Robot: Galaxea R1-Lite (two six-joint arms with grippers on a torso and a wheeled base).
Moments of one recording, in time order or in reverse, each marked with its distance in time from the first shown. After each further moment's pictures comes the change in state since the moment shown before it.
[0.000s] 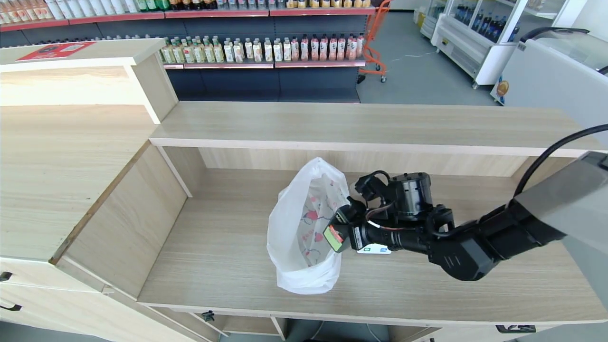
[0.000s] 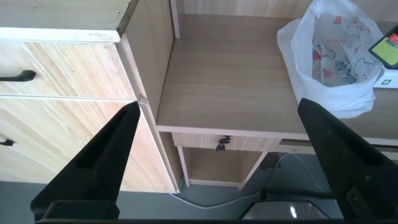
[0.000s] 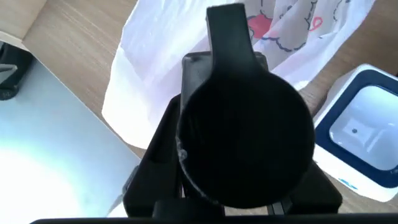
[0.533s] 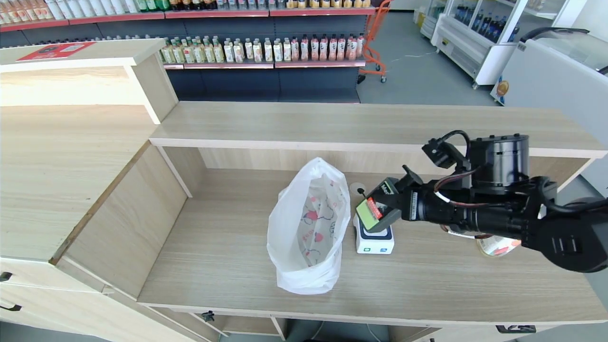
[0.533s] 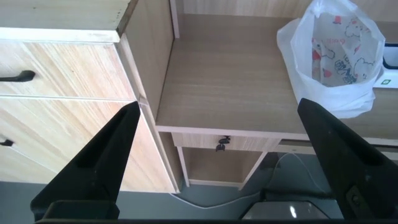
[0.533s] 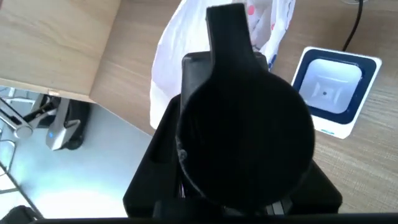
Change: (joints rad) left arm 0.000 0.000 0.000 0.000 0.000 0.000; right arm -0.115 -0.345 0.112 0.168 0.059 0.268
